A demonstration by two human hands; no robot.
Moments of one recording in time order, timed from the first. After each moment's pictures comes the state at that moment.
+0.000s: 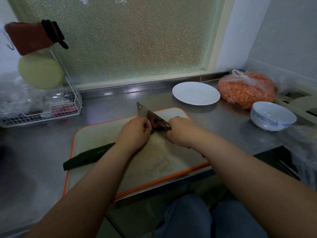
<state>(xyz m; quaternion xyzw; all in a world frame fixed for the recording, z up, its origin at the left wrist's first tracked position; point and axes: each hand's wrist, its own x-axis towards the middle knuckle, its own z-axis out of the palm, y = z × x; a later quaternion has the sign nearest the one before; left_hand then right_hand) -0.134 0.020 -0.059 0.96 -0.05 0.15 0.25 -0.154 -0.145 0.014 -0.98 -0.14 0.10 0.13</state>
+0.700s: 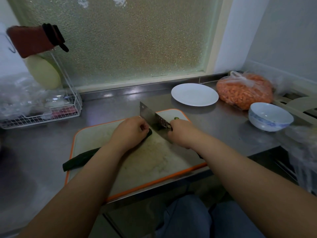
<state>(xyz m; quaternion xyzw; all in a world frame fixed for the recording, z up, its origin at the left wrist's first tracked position) -0.135 0.035 -0.049 0.97 -0.09 0.13 0.20 -0.146 -0.151 0.006 -0.97 -0.11 0.11 0.17</state>
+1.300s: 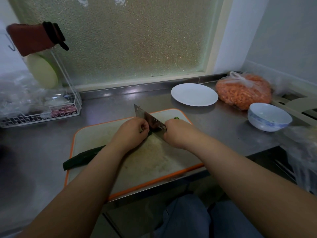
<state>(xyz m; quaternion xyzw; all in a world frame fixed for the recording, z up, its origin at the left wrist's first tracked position) -0.131 0.036 -0.058 0.96 -0.10 0.12 0.25 -0.155 -0.138 0.010 -0.98 -0.14 0.09 0.11</state>
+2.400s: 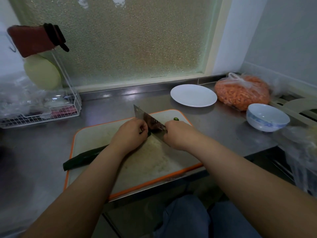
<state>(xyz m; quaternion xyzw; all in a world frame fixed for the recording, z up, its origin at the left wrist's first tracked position) -0.135 0.036 -0.060 0.96 -0.10 0.14 0.23 -0.161 -0.140 0.009 -0.98 -0.14 0.08 0.12</state>
